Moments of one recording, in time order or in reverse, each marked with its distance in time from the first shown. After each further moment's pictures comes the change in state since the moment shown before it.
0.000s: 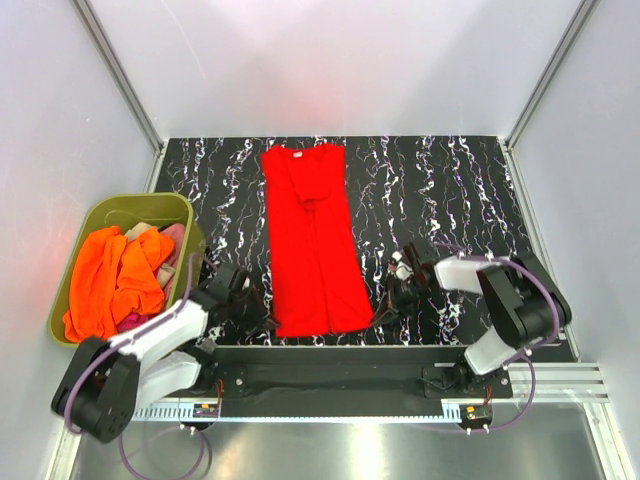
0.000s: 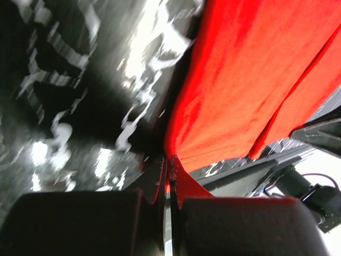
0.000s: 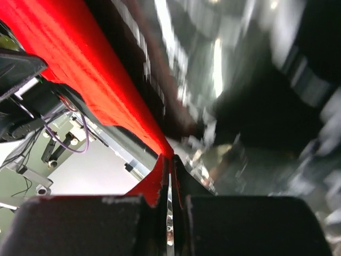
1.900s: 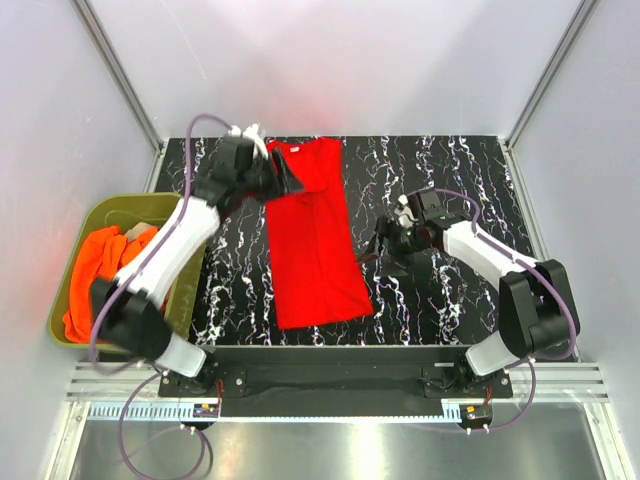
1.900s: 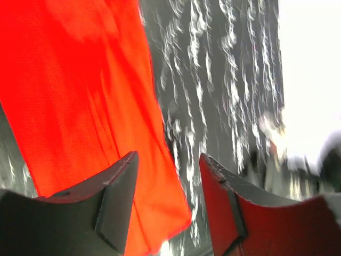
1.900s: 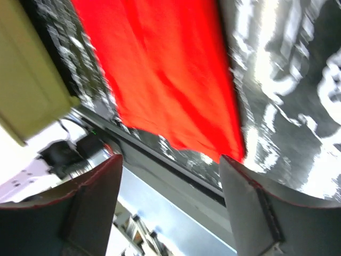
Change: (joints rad) left arm 0.085 0.459 1.078 -0.133 -0.115 0.391; right arm -0.020 -0.095 0.380 -0.184 0.161 0.066
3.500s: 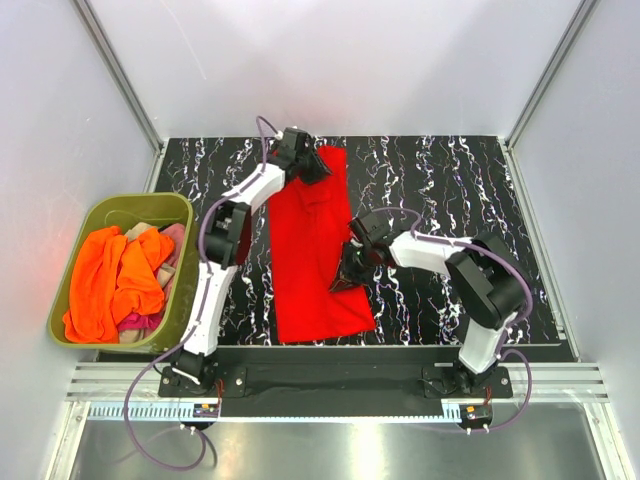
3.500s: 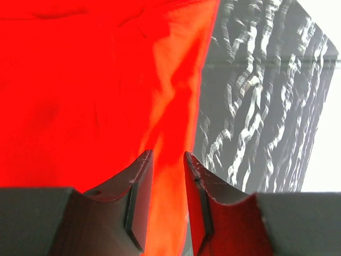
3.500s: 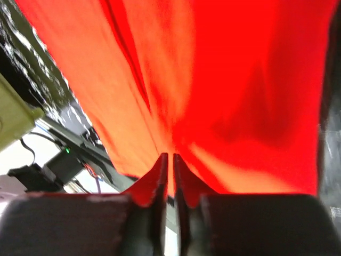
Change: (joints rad) left arm -0.002 0.994 0.727 0.197 -0.031 -0.263; right arm 0.309 0.278 0.015 0.260 0.153 0.232
